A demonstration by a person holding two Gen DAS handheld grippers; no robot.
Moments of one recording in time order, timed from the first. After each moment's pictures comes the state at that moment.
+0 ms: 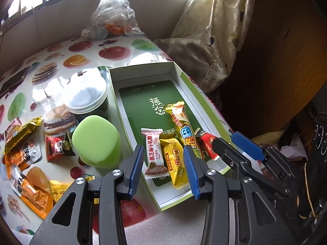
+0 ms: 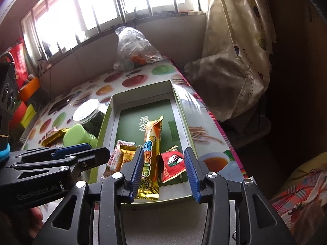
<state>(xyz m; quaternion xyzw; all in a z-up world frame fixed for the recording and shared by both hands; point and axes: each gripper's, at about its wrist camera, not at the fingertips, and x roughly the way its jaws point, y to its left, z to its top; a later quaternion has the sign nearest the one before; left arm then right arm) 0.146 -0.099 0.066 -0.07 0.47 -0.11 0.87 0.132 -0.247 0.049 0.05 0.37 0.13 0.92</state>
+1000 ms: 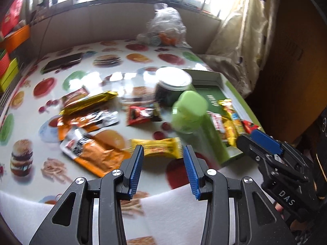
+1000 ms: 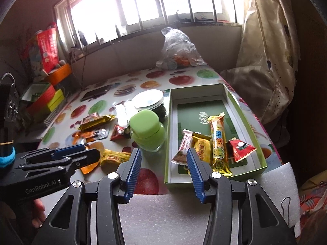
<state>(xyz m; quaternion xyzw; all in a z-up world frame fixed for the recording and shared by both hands) 0.052 0.015 0.070 -0.10 0.43 -0.01 0.90 0.076 -0.159 0.064 0.02 0.36 0.22 0.91</state>
